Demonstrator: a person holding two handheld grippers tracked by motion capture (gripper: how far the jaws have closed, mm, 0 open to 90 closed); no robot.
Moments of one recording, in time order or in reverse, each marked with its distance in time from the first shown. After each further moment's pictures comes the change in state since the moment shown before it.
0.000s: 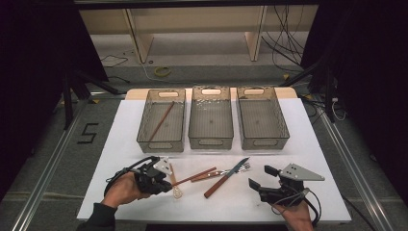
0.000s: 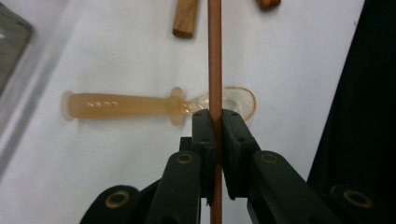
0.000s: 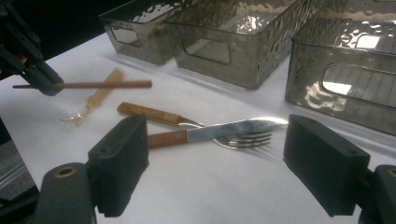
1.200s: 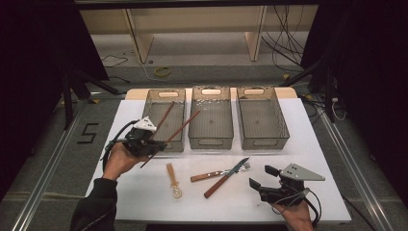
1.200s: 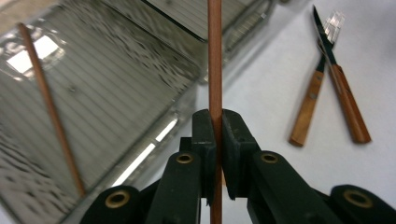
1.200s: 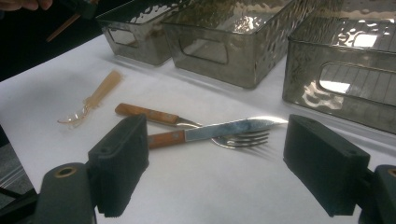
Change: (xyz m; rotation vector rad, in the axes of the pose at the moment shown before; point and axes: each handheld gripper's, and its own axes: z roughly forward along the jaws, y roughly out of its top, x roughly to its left) left arm 0.076 0.016 -0.046 -0.290 0.188 -0.272; right arm -0.001 -0.001 0.000 -0.001 -0.007 0.014
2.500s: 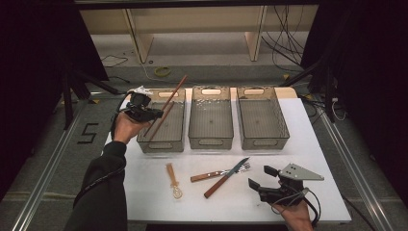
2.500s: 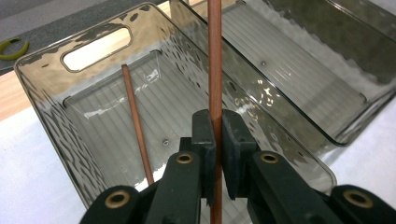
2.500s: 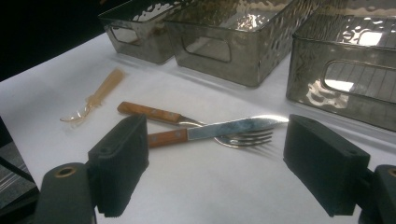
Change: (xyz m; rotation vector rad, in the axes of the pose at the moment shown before) left arm 0.078 0.047 0.024 -0.082 0.134 -0.161; right arm 0.000 0.000 0.002 0.007 0.010 0.002
